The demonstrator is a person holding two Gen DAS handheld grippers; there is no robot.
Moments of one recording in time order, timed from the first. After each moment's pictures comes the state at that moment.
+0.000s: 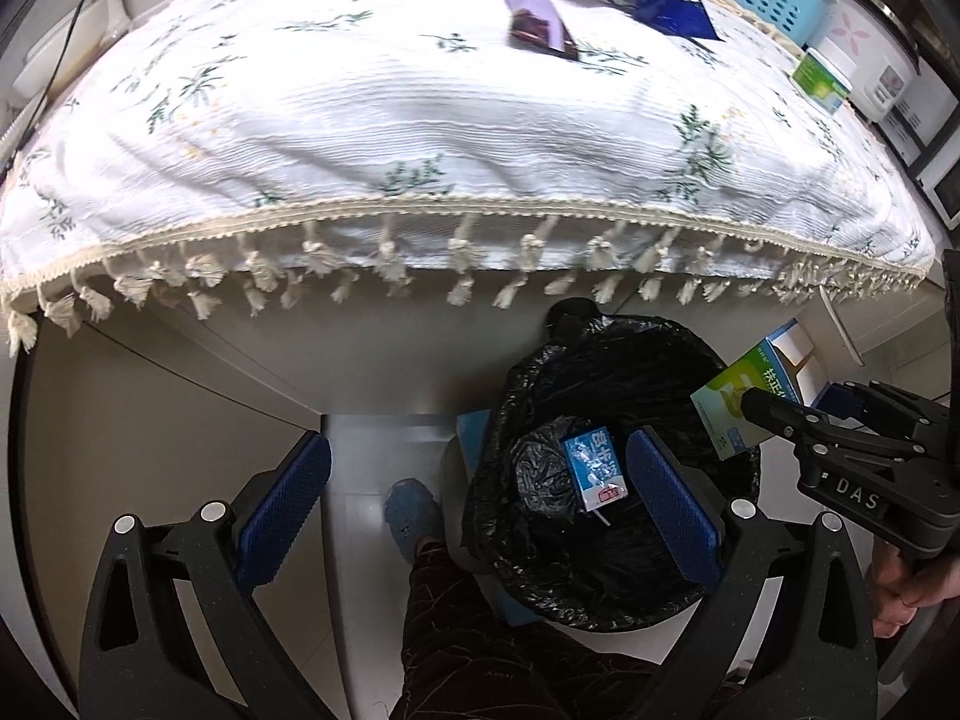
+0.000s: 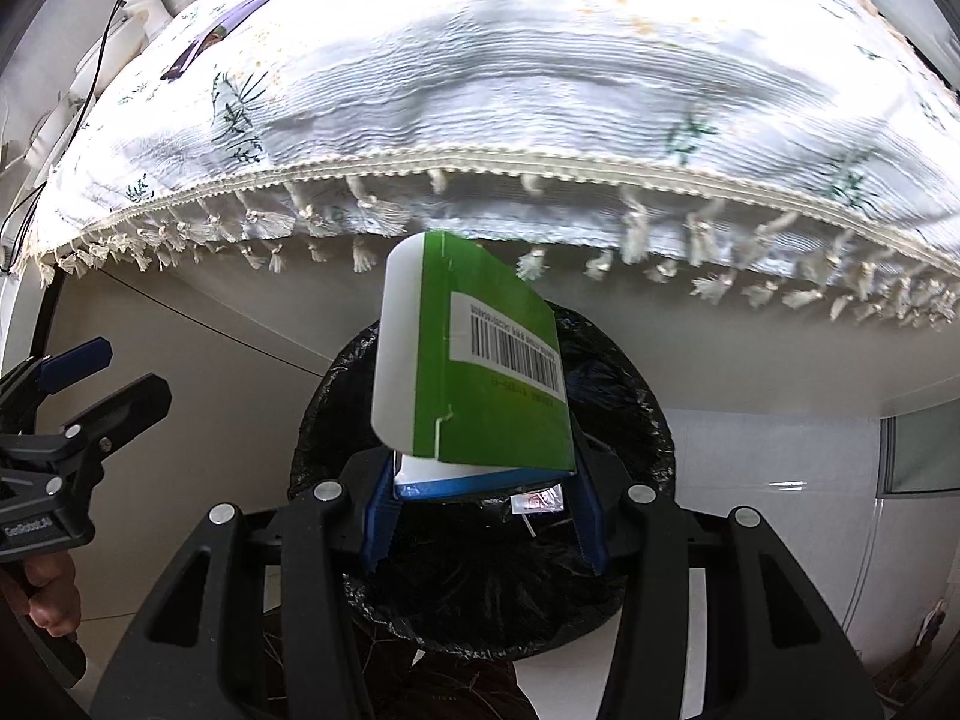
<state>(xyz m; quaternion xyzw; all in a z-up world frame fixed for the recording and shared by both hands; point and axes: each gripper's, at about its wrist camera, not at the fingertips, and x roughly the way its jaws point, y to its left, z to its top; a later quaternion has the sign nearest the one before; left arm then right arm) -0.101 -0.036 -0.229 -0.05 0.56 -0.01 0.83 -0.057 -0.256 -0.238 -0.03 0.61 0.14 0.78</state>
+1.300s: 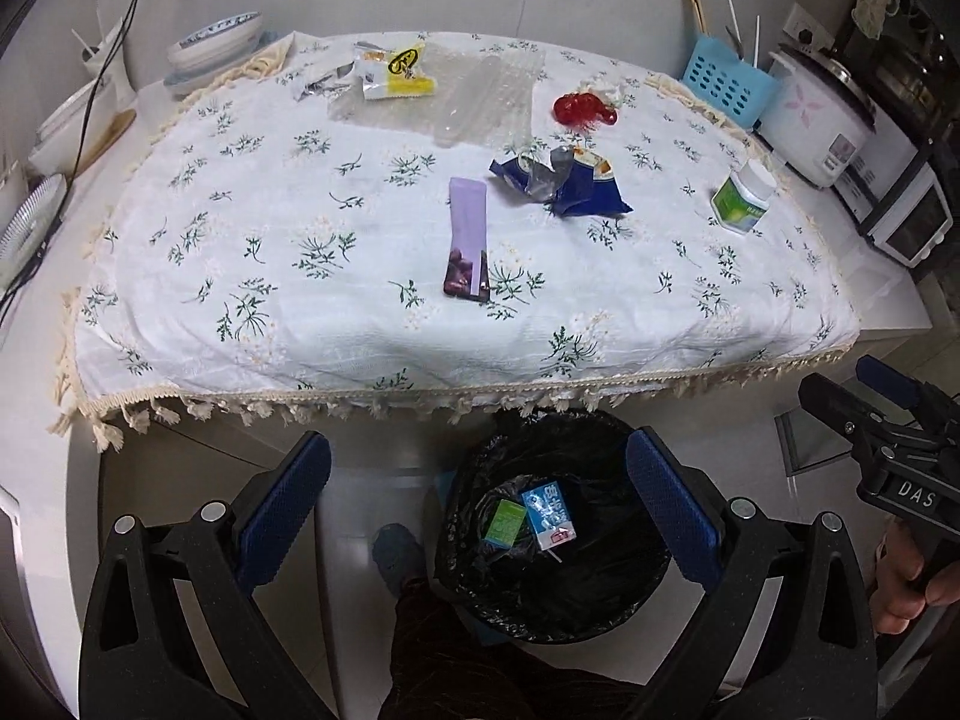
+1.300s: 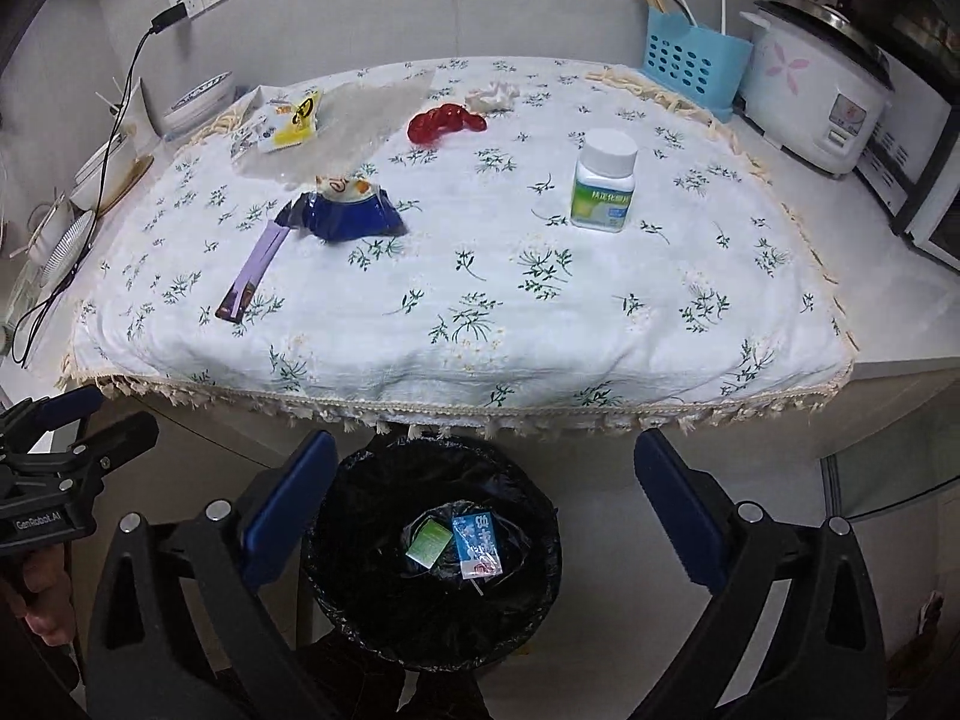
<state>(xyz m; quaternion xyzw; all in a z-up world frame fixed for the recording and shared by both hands) -0.087 -0.052 -0.100 -0.06 0.51 -0.03 0.86 -0.052 -0.308 -0.077 -0.02 0.50 0.08 0.86</state>
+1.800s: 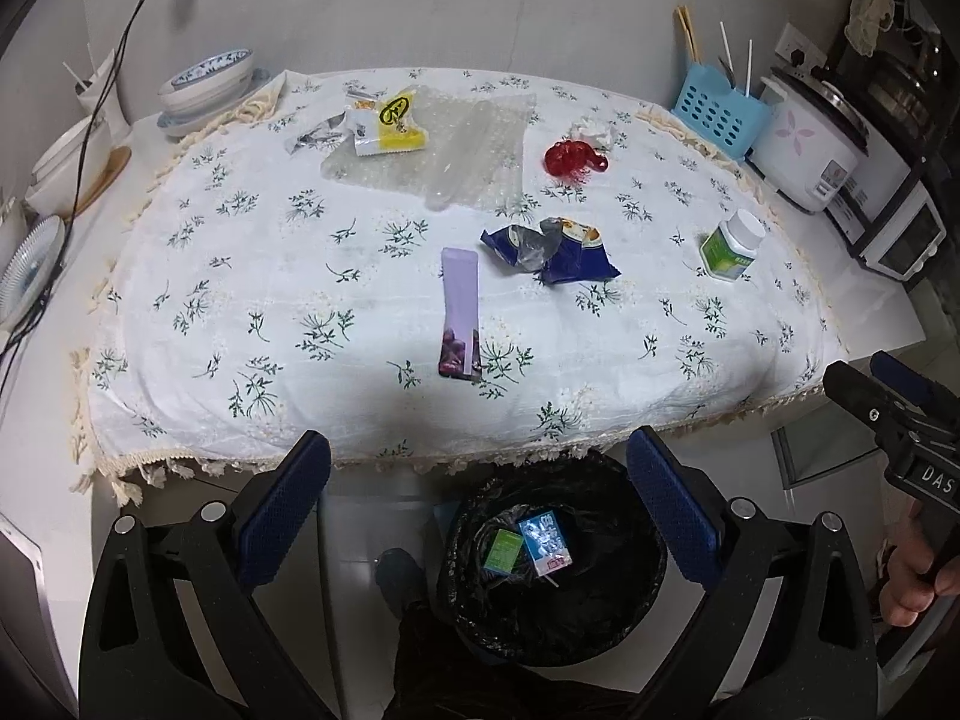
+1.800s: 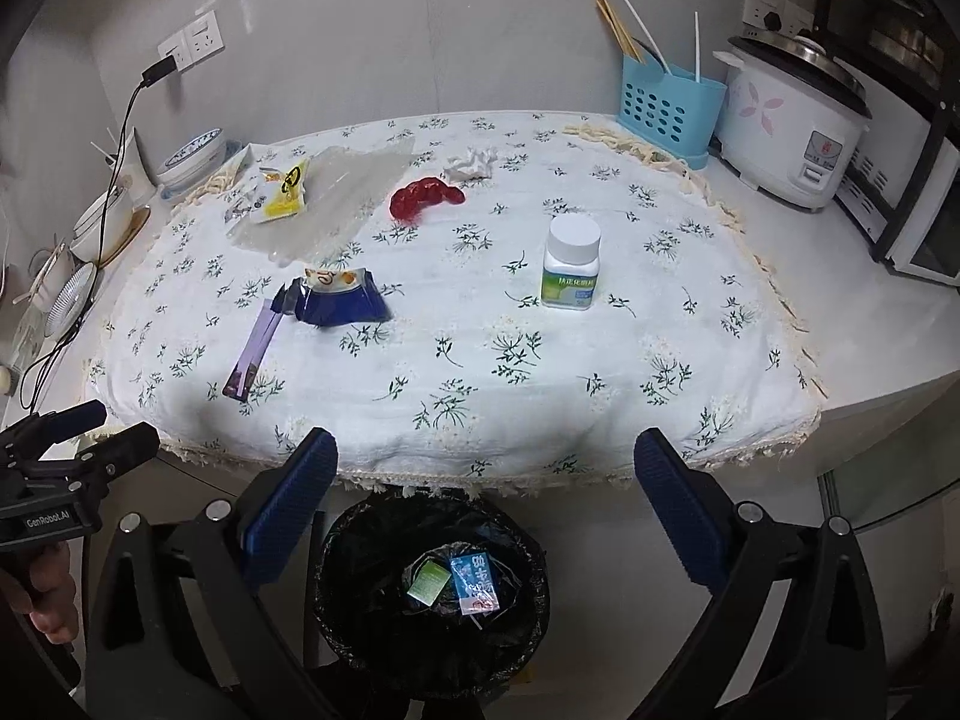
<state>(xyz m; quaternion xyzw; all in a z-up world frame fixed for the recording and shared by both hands) -0.060 -0.051 -0.070 -0.05 0.50 -0.03 0.87 -0.031 -0.320 -0.039 -0.01 0.47 0.07 0.88</state>
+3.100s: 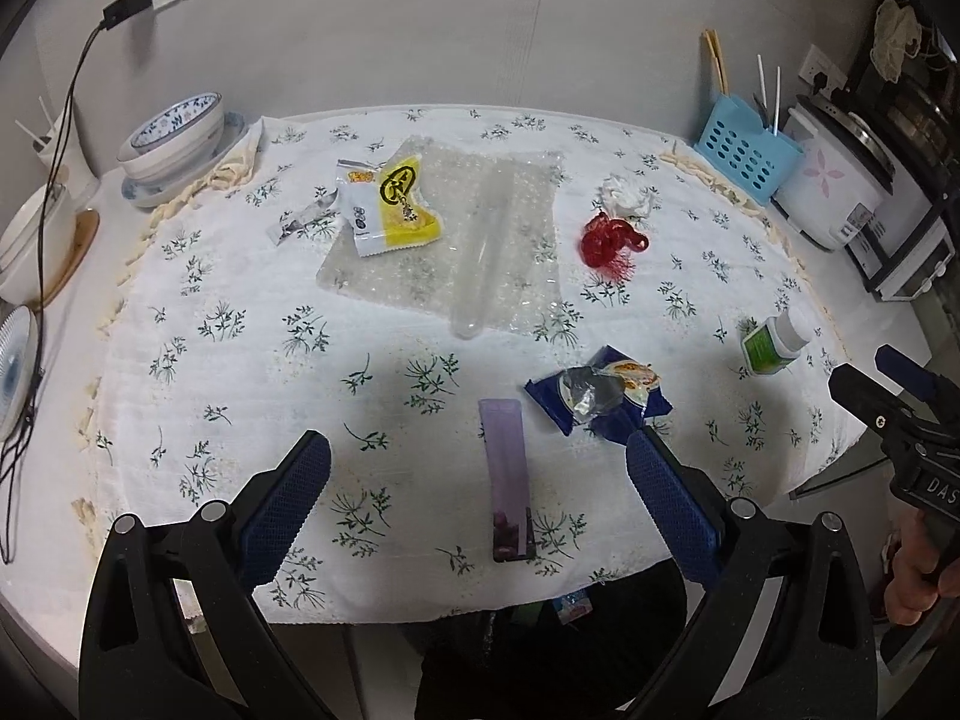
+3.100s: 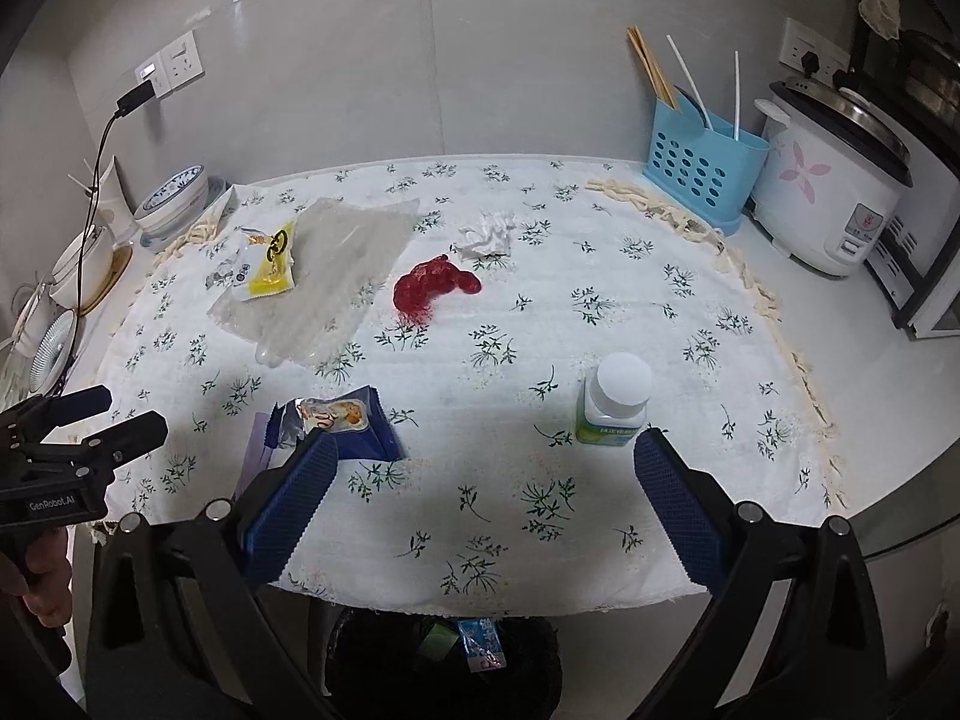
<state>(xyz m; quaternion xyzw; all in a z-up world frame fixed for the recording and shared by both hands) 0.054 -0.014 -0.056 -0.04 0.50 -0.05 0.87 0.069 -0.280 -0.025 -0.02 0.46 0.06 0.88</state>
